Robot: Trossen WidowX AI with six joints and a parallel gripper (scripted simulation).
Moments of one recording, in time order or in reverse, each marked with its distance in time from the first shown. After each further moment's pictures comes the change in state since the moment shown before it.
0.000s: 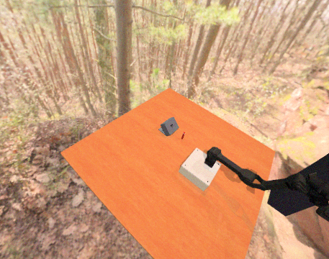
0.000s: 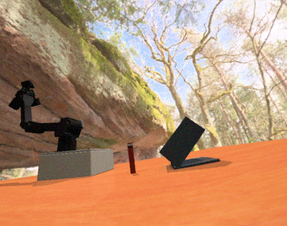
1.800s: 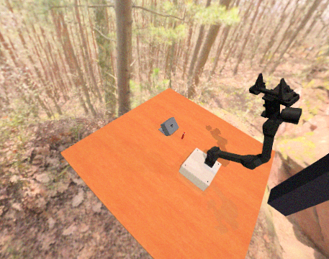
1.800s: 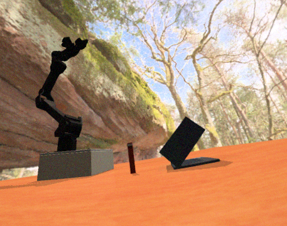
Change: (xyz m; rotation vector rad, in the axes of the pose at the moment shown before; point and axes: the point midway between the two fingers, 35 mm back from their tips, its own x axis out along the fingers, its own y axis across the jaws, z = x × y) arm -0.152 -0.222 -0.436 1.138 0.428 -1.056
